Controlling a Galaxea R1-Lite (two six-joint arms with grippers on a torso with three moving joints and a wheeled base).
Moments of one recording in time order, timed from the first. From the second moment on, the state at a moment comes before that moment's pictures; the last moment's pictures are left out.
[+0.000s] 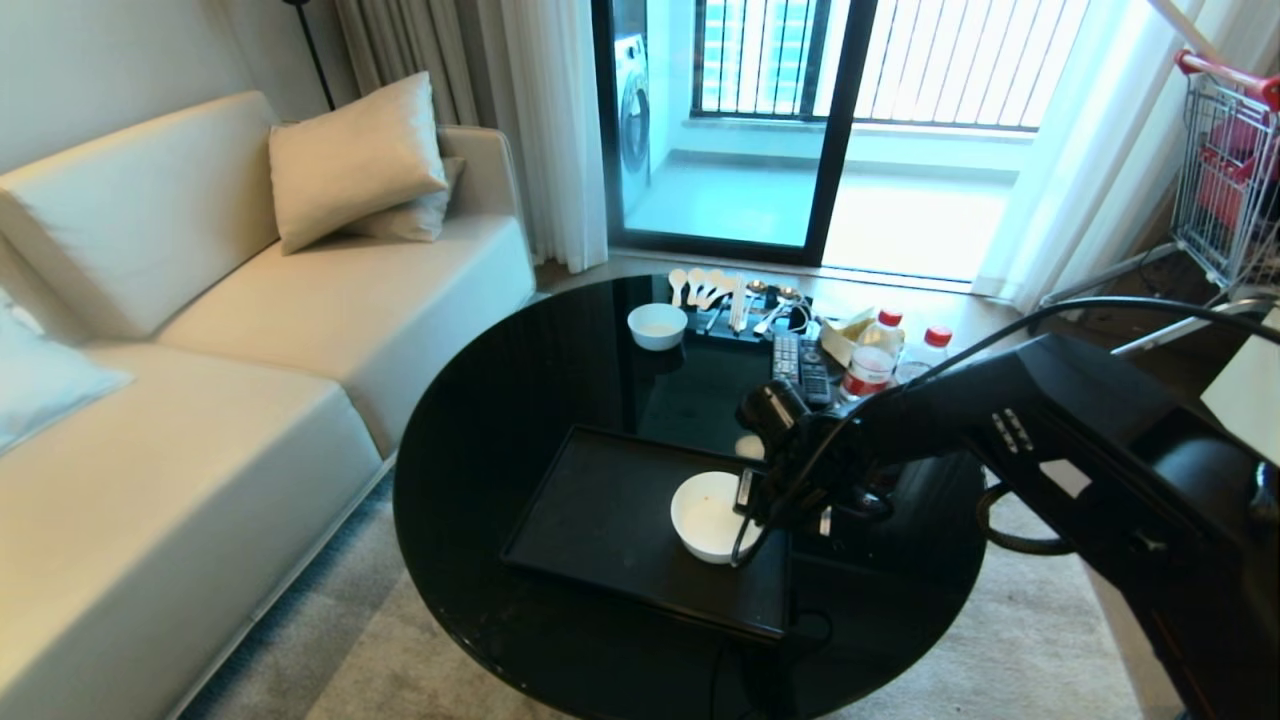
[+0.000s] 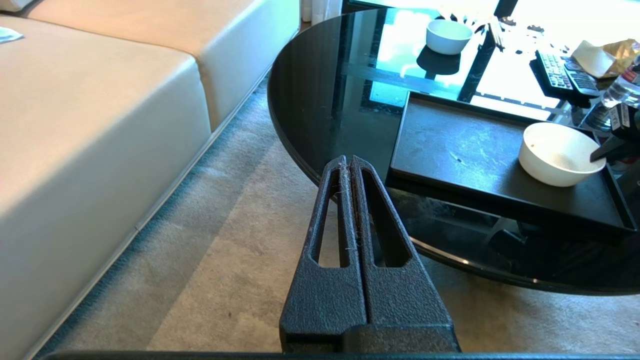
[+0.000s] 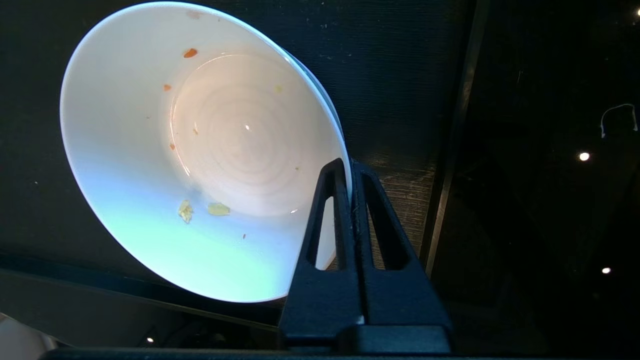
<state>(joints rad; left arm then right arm) 0.00 0.00 0.00 -0.01 0.01 -0.09 0.50 2.44 -1.64 0.25 -0.09 0.72</state>
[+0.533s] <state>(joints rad) 0.00 0.00 0.00 -0.01 0.01 -0.09 0.50 2.41 -1.64 0.25 -0.15 0.72</state>
